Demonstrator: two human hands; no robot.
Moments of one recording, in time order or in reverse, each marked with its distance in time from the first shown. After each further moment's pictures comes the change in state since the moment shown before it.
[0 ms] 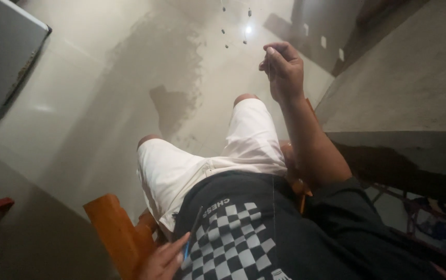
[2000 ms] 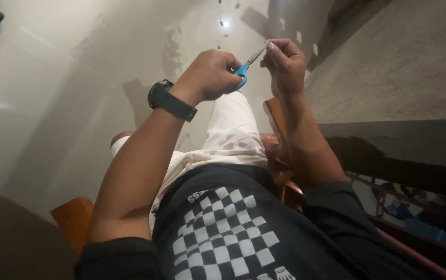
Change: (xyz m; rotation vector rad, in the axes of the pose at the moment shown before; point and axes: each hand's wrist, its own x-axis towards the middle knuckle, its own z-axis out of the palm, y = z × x) left_hand 0.068 0.339 0.022 0.411 -0.064 1.011; right_hand -0.010 -0.027 -0.028 -0.171 0.083 -0.014
